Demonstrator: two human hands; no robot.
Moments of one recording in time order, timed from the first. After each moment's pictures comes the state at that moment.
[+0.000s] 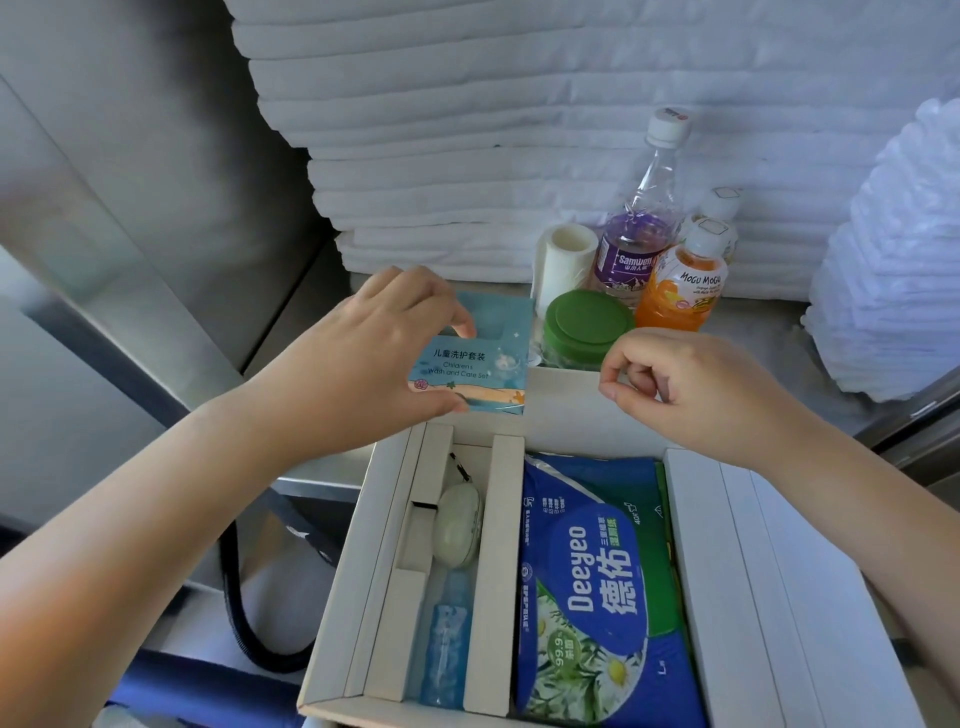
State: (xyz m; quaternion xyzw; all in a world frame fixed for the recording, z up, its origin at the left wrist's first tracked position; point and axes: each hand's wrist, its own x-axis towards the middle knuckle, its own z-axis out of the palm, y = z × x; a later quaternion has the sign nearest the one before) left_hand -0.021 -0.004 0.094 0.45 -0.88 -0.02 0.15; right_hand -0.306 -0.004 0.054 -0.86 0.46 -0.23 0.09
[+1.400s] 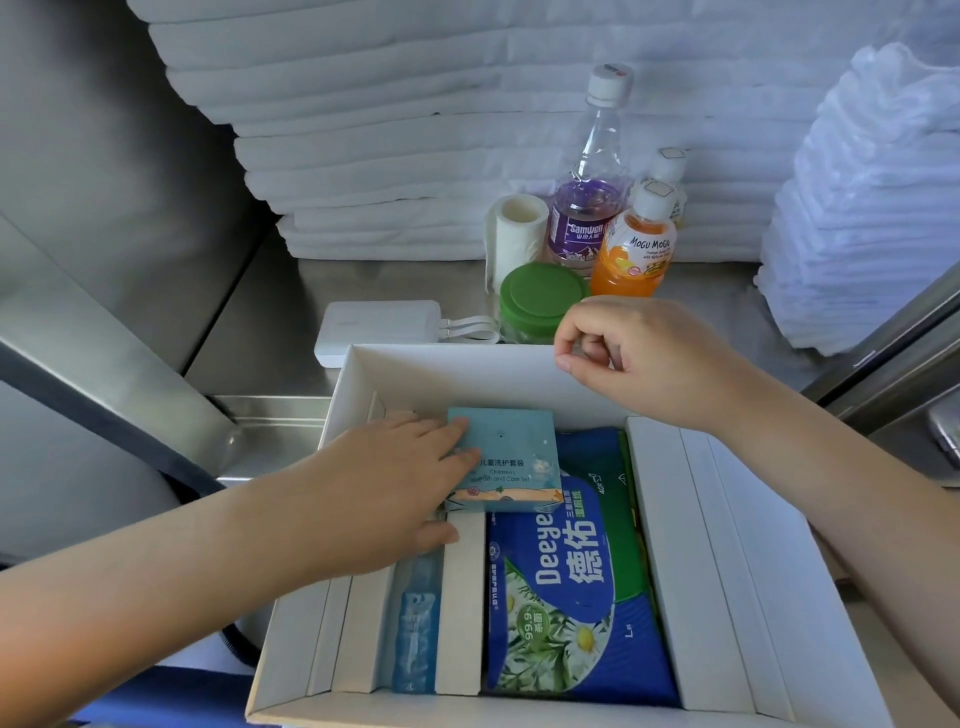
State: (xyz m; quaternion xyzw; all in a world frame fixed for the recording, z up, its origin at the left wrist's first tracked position) left_hand -0.052 0.031 0.029 0.33 -0.93 0.00 -0.16; right_hand -0.306 -0.003 0.056 -0.86 0.46 -0.21 0.10
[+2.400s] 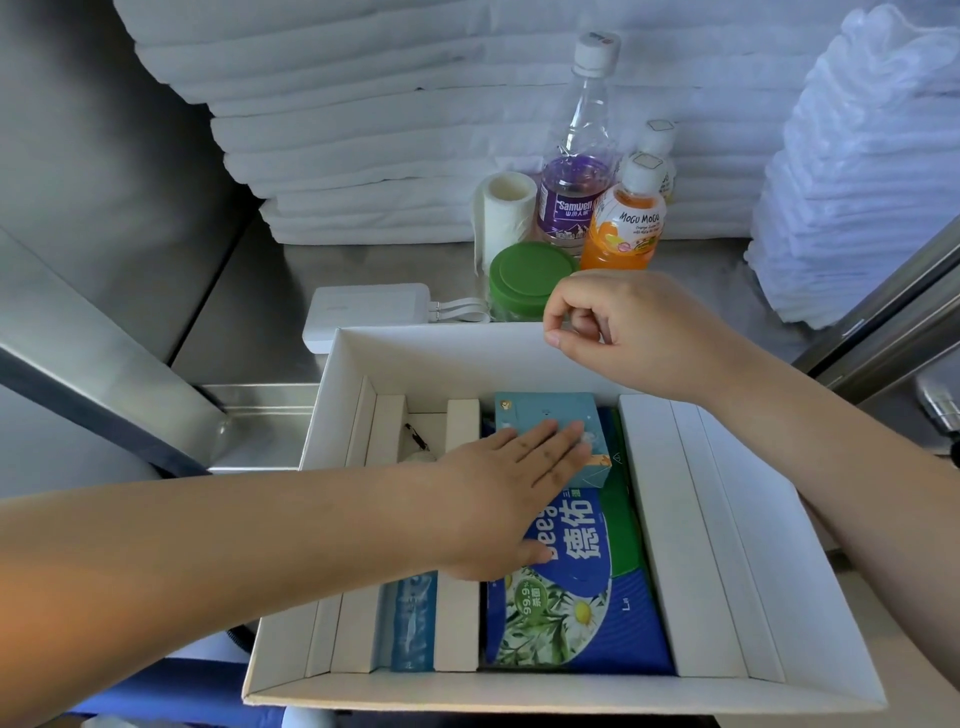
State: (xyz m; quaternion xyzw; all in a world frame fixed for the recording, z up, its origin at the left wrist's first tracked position) left_hand -0.122 0.043 0.011 0.26 -0.93 -0.09 -0.26; right_hand -0.305 -0.004 0.055 -0.85 0.47 -0.21 0.09
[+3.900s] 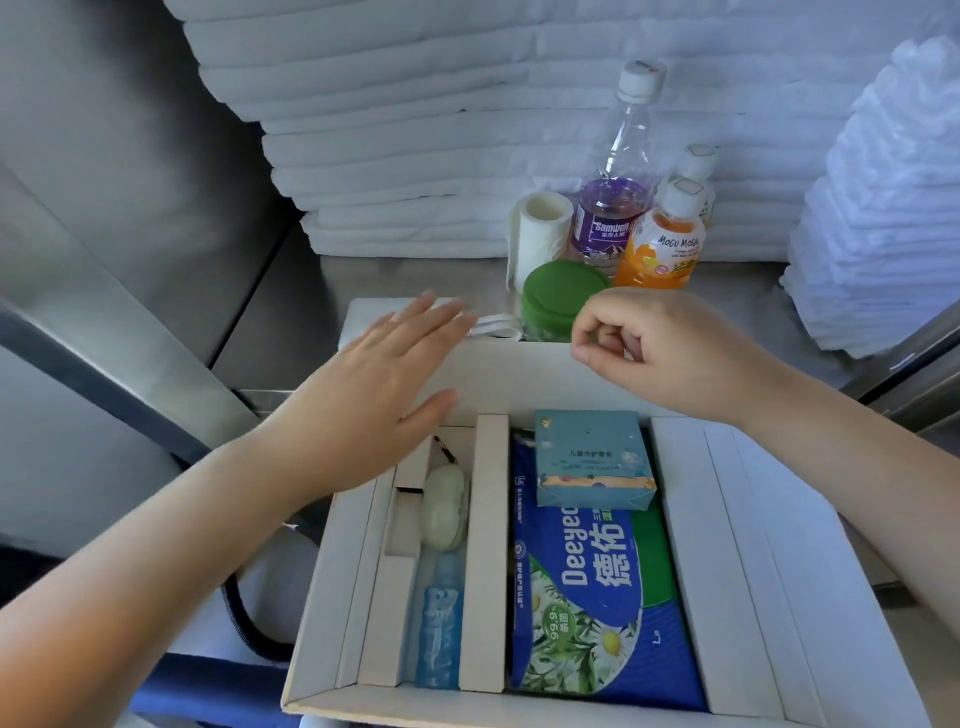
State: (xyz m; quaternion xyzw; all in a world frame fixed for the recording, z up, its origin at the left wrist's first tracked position) left_hand -0.032 0.008 0.060 0.44 -0.89 -0.08 0.09; right_hand -0.300 -0.010 0.057 -0.86 0.45 -0.23 0.11
